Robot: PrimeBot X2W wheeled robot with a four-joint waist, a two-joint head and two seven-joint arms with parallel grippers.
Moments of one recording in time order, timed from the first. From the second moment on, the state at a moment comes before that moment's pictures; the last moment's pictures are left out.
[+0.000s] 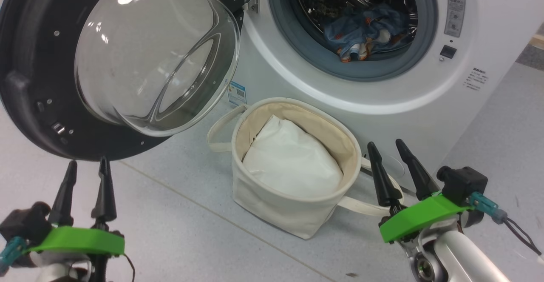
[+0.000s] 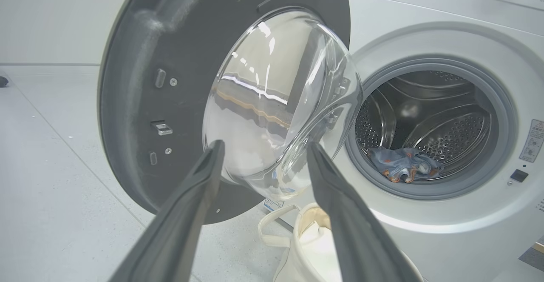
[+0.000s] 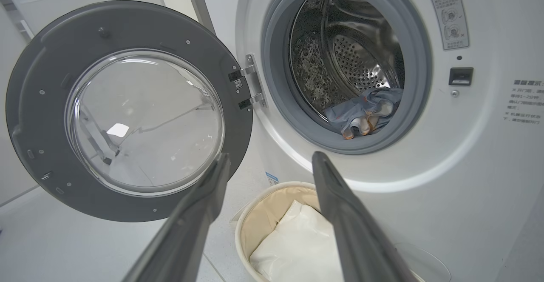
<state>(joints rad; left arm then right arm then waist) -0.21 0.13 0.15 0.38 -0.33 -0.12 -0.26 -0.26 -0.23 0.42 0.25 0.58 0.13 -0.25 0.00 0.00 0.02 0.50</state>
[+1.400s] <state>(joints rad) -0.77 0.39 0.63 0.97 -1.17 -0.12 0.11 -0.26 -0.38 0.45 0.25 0.57 0.13 -0.25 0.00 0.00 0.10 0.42</state>
